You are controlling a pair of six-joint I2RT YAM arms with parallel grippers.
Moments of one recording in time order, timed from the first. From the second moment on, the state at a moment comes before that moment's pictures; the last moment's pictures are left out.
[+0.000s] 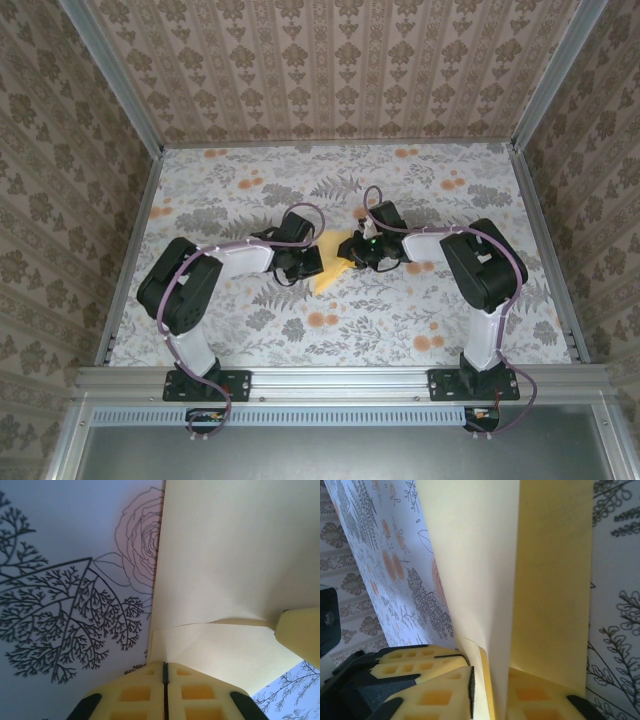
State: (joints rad) left arm -0.67 1.76 0.93 -0.26 0.26 -0.81; right arm 0.44 1.92 0.97 0.05 -0.65 0.94
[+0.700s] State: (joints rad) left arm -0.64 1.48 0.85 -0.18 0.31 -0.49; right arm 0.46 1.64 0.95 -0.26 -0.35 1.00
